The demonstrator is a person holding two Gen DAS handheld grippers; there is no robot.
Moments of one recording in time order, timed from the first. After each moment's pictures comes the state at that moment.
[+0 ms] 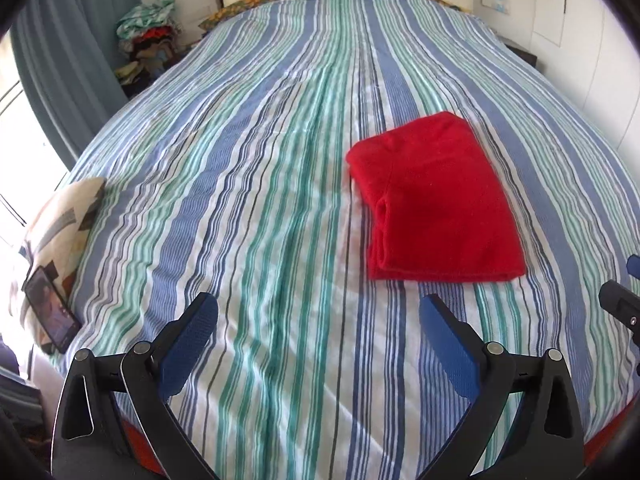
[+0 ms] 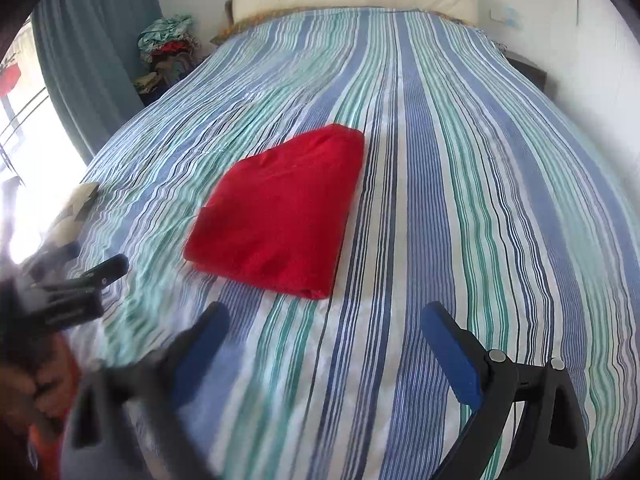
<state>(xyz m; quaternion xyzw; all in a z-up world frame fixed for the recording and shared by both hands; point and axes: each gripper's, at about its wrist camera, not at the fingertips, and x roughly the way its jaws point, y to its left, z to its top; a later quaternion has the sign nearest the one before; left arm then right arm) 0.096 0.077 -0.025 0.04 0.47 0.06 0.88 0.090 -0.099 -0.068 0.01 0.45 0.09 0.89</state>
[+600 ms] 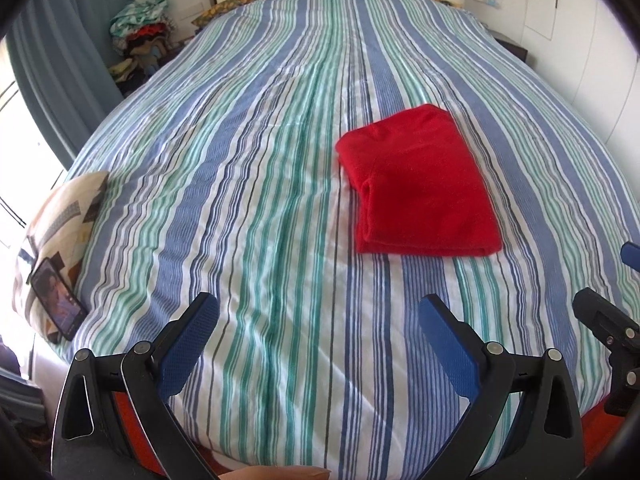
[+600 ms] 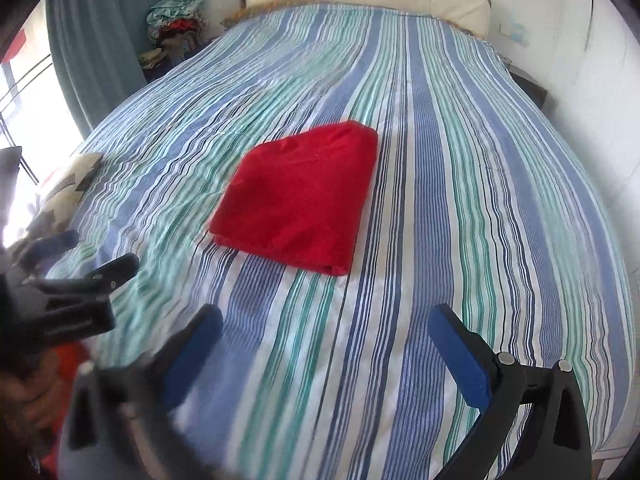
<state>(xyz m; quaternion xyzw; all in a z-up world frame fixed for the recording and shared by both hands) 0.064 0.070 -0.005 0.04 0.48 0.04 0.88 0.055 -0.062 -0.047 -0.05 0.45 0.08 0.89</state>
